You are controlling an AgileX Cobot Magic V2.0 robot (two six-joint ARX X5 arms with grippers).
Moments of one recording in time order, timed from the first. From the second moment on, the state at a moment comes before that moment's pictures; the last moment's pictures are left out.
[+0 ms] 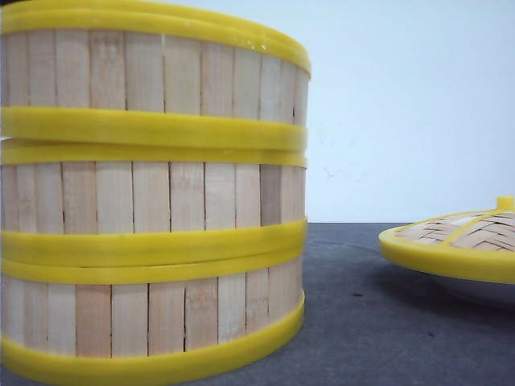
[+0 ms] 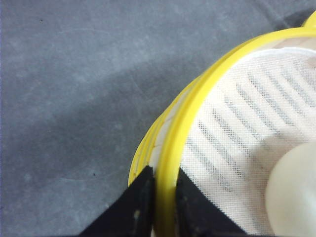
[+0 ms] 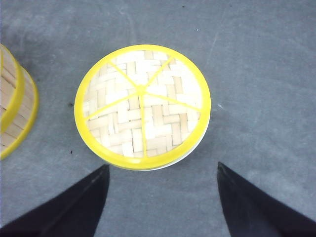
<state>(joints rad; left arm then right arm) -0.36 1.29 1.24 -0.83 0.19 0.03 0.27 0.59 1.17 -1.33 0.08 0.14</state>
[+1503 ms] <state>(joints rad) -0.36 1.31 1.24 -0.80 0.10 0.02 0.27 0.59 1.17 -1.33 0.08 0.16</state>
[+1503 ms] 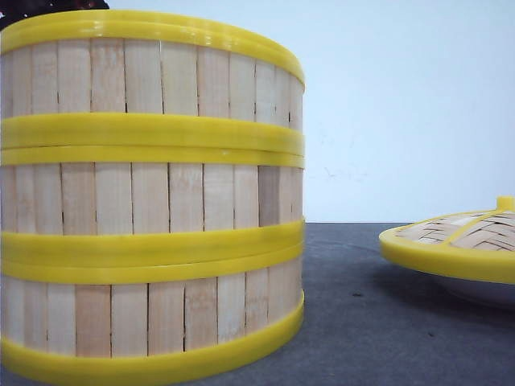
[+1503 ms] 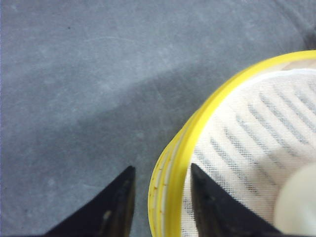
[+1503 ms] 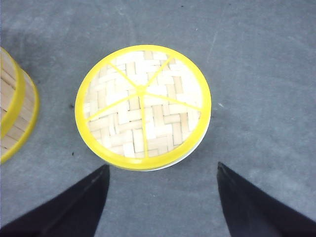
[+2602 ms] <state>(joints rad) -0.24 0.94 1.24 -1.03 0.09 0.01 0.27 1.15 0.99 -0.88 0.00 0.13</state>
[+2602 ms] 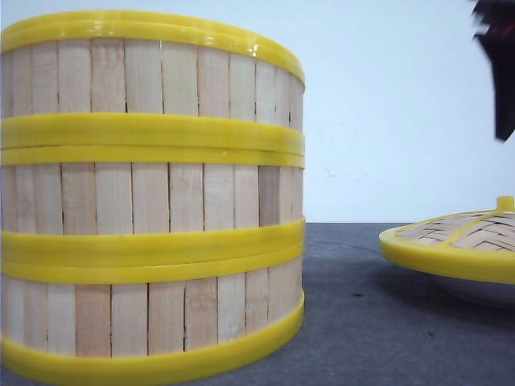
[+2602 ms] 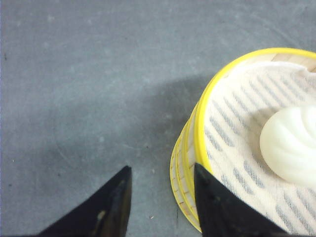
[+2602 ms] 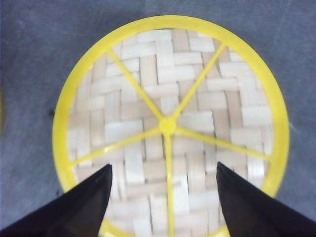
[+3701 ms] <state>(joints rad) -0.23 0.94 1.24 -1.05 0.09 0.01 0.27 1.37 0.99 -0.79 0.00 0.11</state>
